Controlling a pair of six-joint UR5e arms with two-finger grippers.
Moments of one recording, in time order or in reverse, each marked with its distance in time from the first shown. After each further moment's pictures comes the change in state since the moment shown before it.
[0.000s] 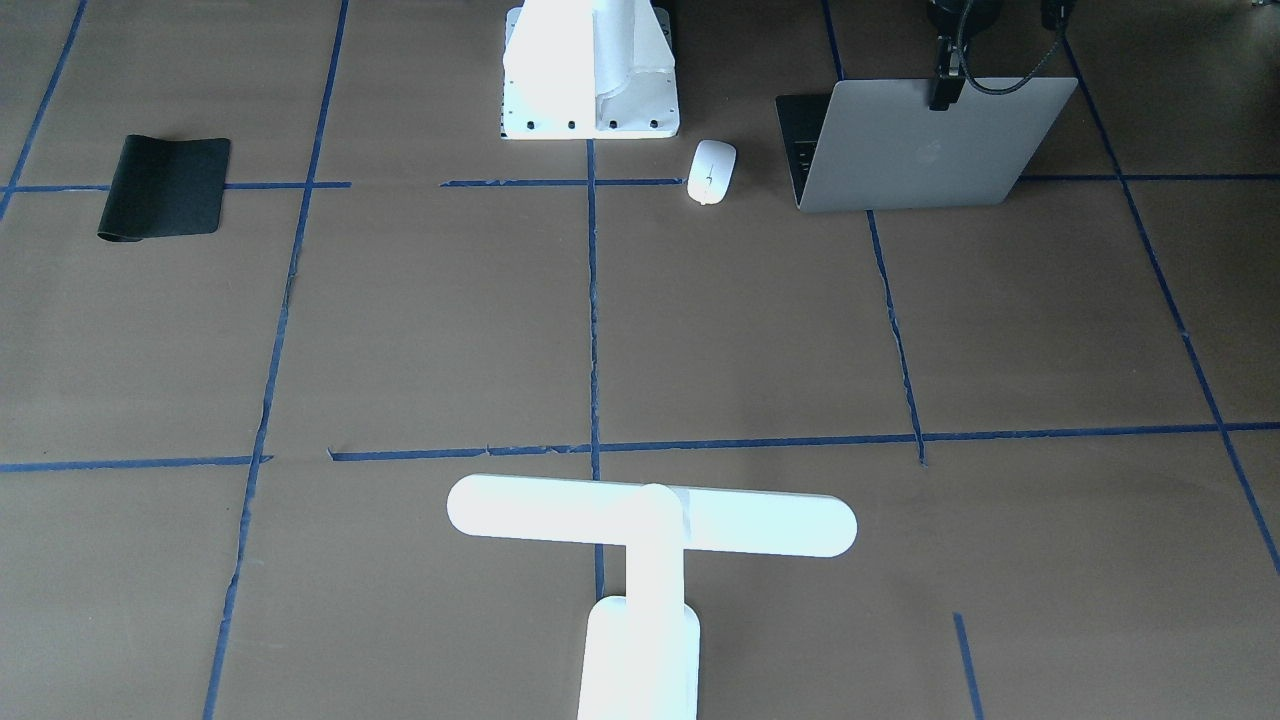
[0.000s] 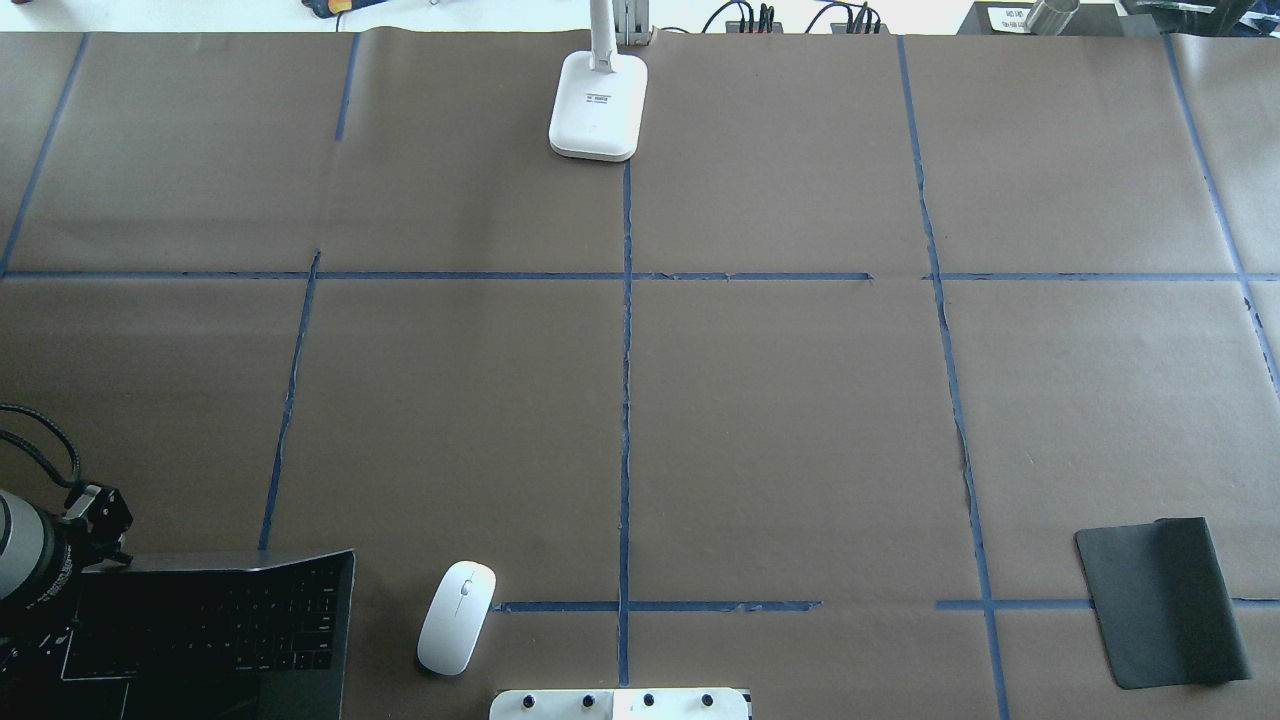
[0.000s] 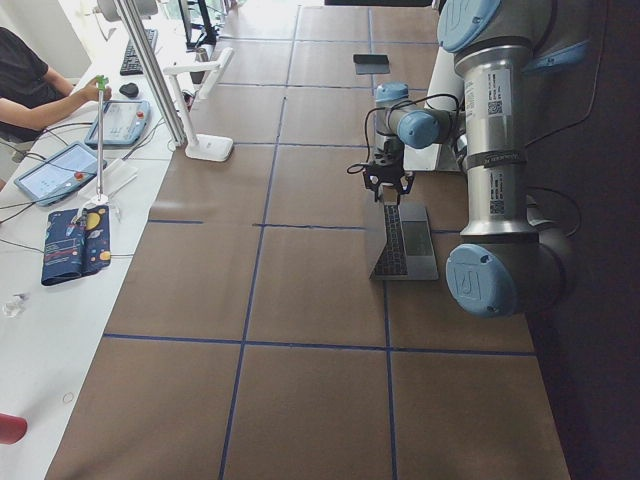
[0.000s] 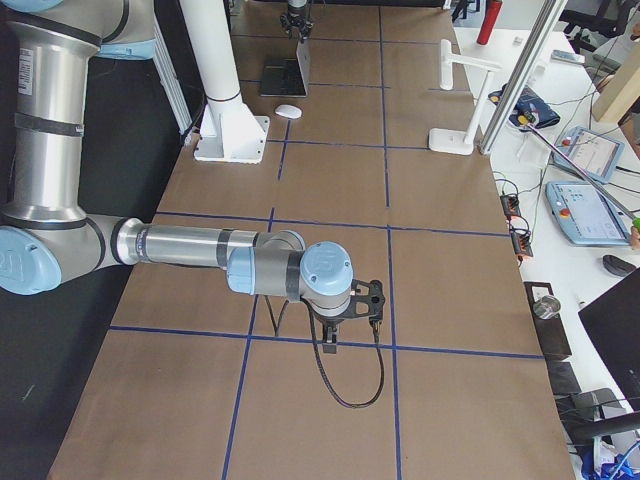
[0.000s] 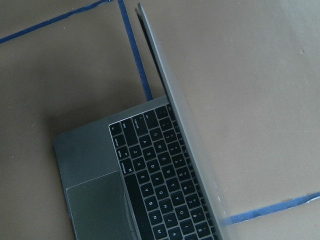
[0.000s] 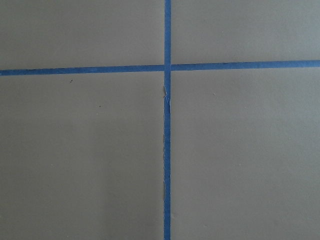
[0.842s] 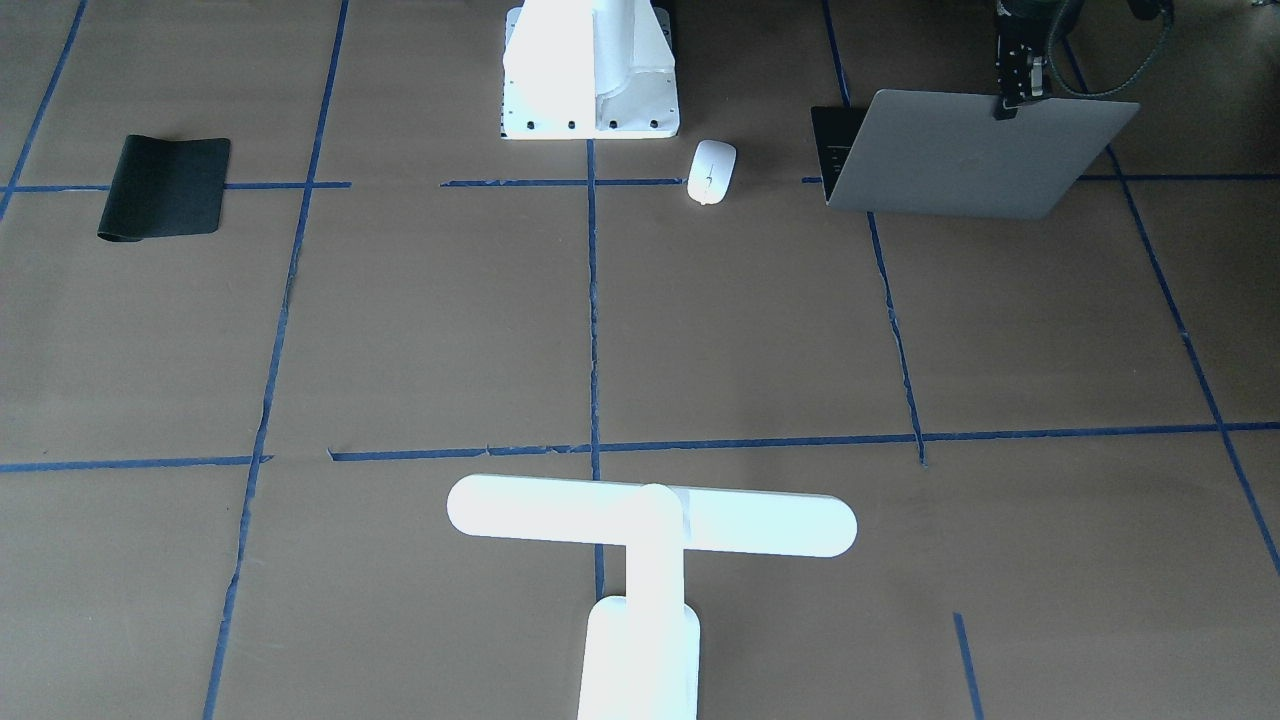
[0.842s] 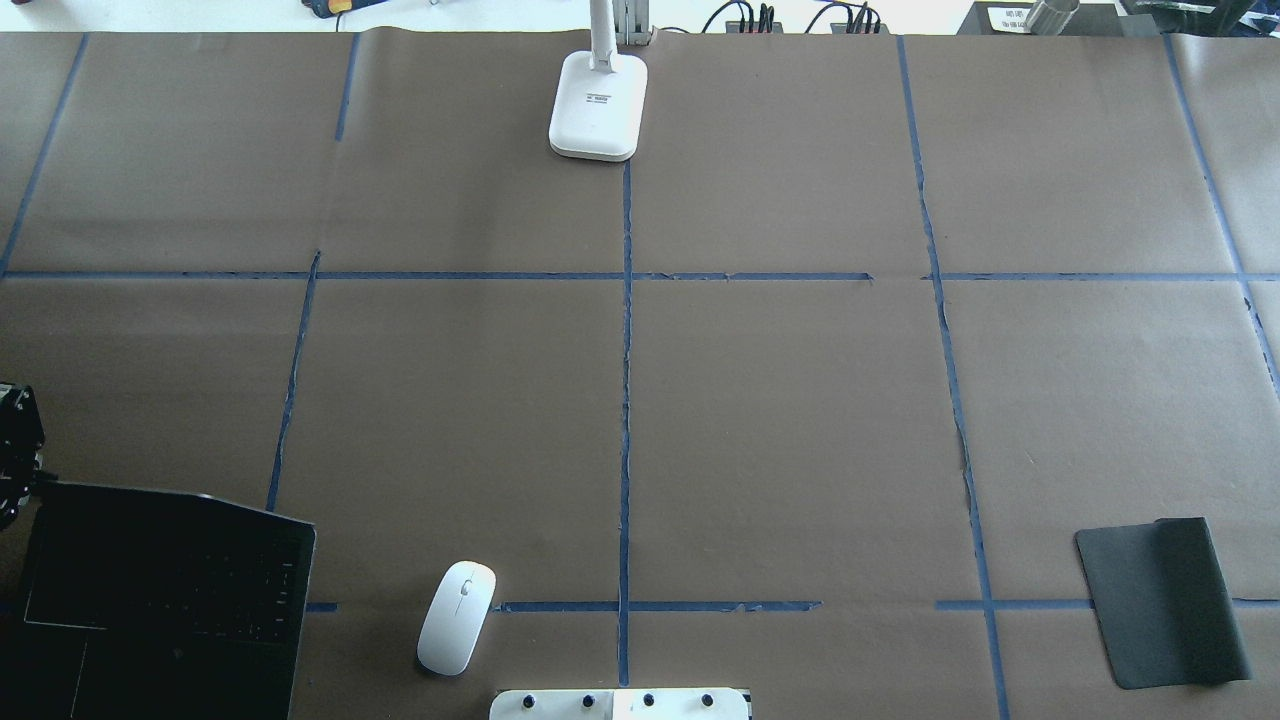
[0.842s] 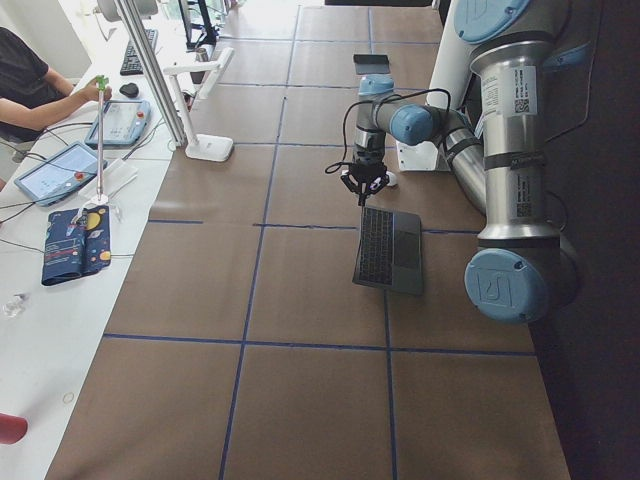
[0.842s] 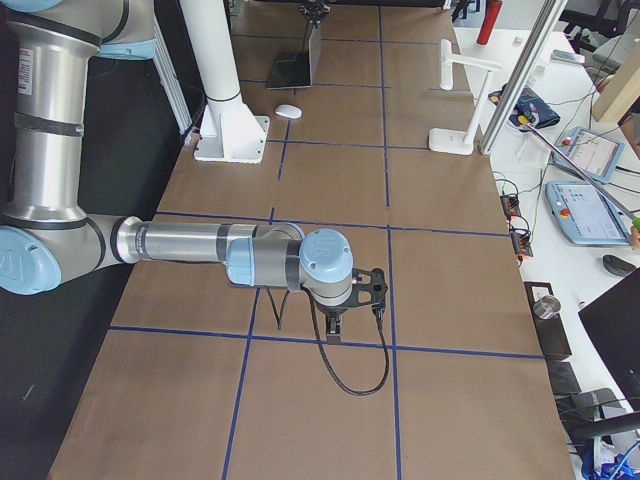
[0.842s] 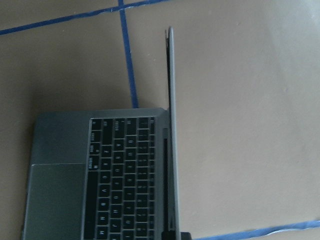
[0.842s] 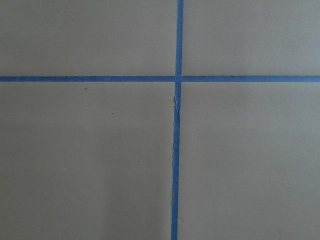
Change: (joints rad) left arm -0.273 -0.050 0.014 0.038 -0.002 0.001; right arm 0.004 0.000 0.038 -0.001 0.001 0.000
